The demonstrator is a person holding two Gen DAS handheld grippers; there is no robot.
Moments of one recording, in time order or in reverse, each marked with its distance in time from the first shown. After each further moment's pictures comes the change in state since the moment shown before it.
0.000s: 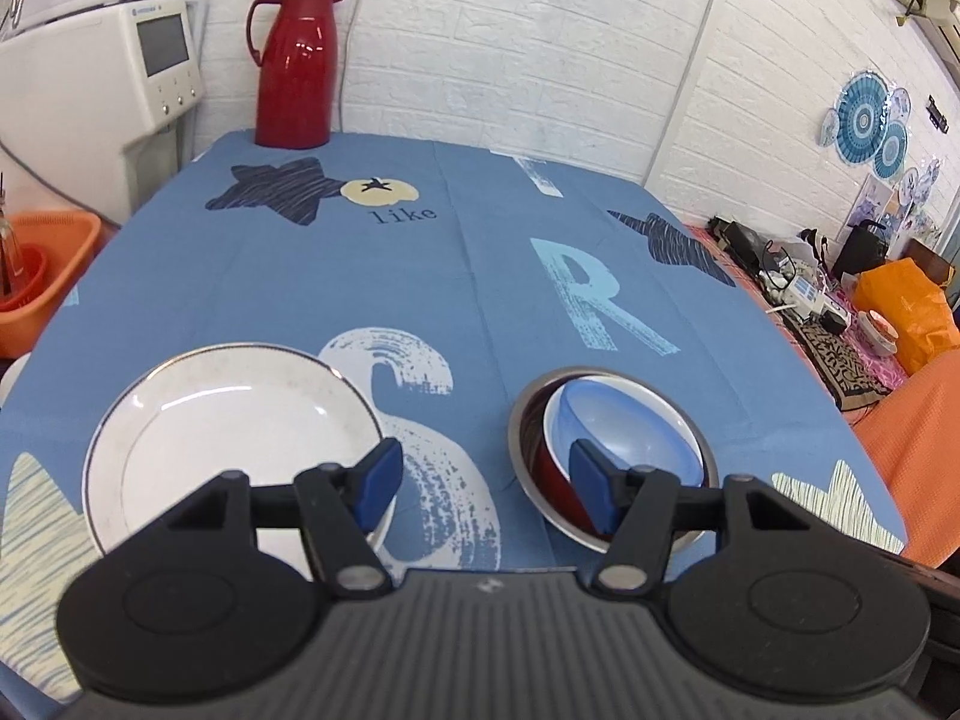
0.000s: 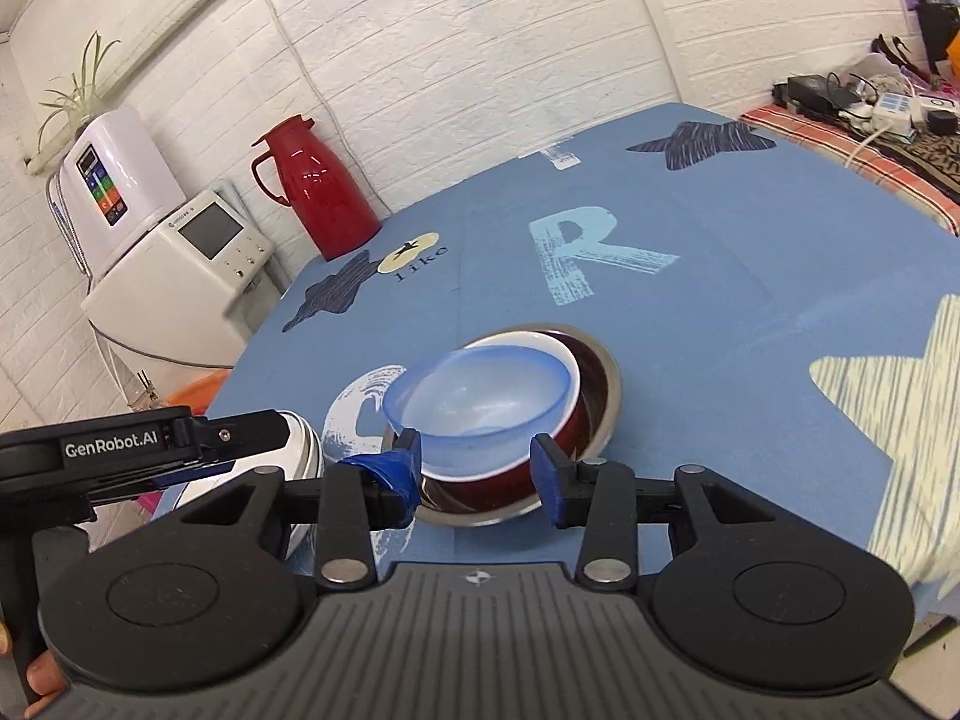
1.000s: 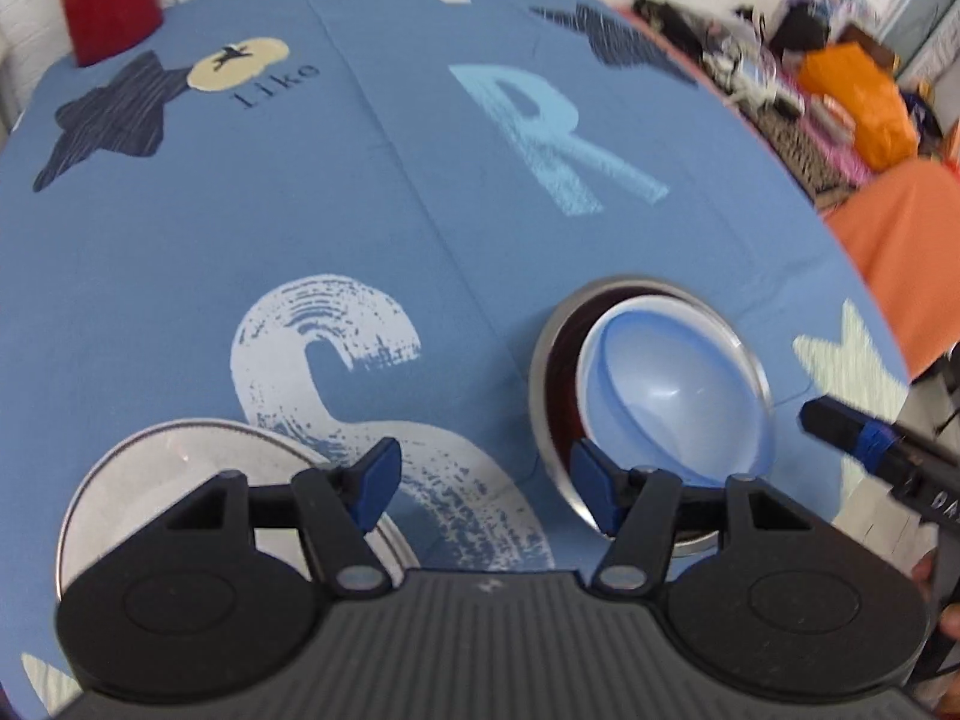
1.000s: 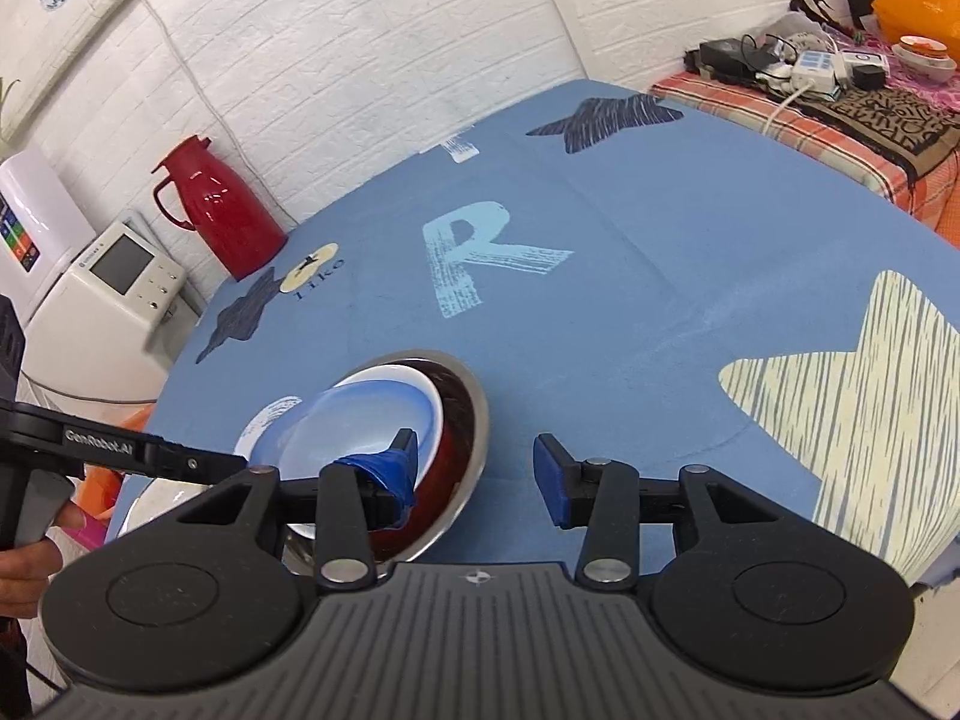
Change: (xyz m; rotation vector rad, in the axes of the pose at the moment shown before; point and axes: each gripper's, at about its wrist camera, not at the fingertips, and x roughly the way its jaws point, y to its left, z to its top) left arm 0.128 0.015 0.074 0.255 0.492 -0.162; right arm 0.018 -0.044 0.022 0.104 0.036 -0.136
